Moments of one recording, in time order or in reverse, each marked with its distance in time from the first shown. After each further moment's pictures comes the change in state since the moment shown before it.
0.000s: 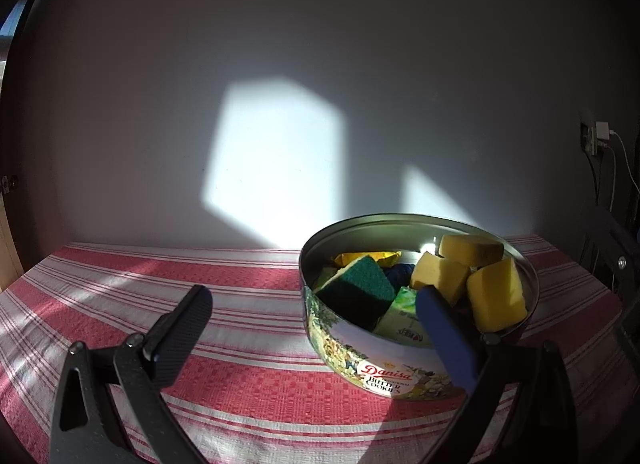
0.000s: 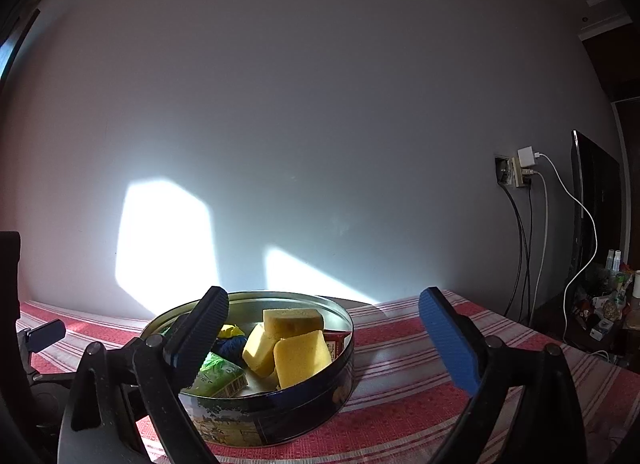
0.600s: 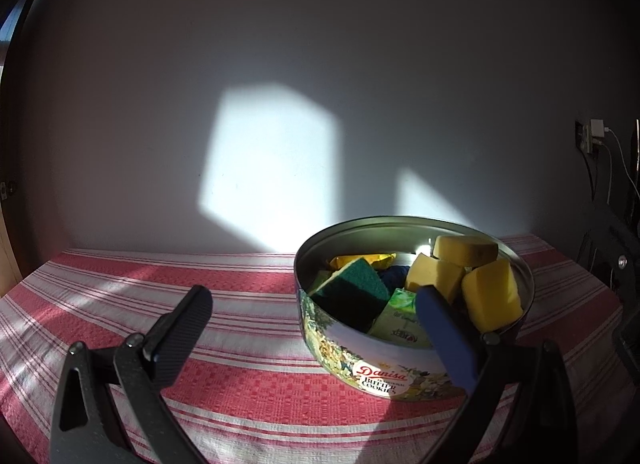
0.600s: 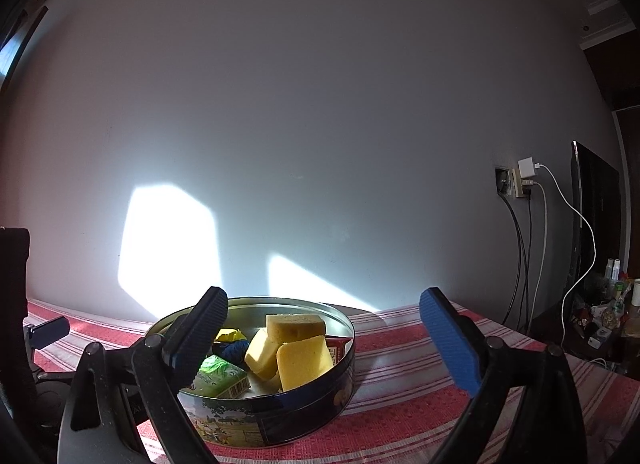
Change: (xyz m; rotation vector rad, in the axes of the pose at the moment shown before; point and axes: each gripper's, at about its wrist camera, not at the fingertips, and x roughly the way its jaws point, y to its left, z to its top) left arm -0.002 -0.005 0.000 0.021 -0.013 -0.008; right arm -0.006 0.004 -0.001 -0.022 -0.031 0.007
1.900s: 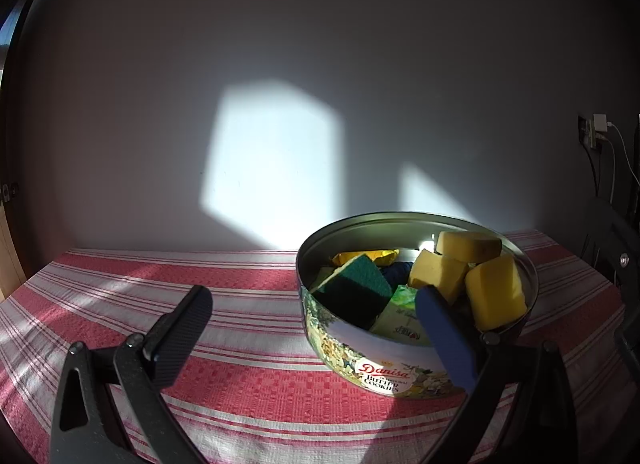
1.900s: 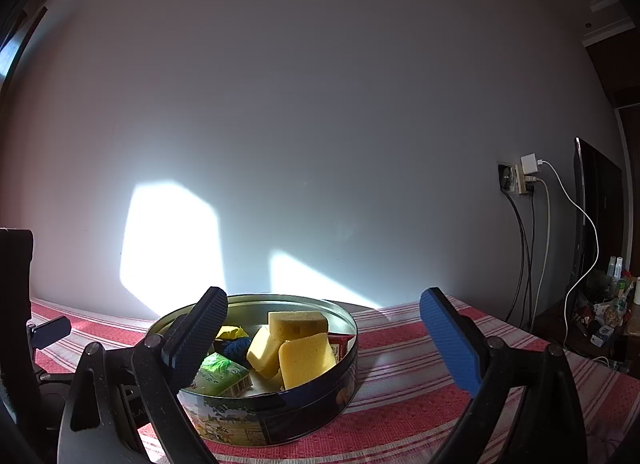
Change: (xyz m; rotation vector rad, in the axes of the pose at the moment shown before) left arm -0.002 0.001 -0.002 0.014 0.013 0.001; right arm -0.003 0.005 0.000 0.005 0.013 -0.006
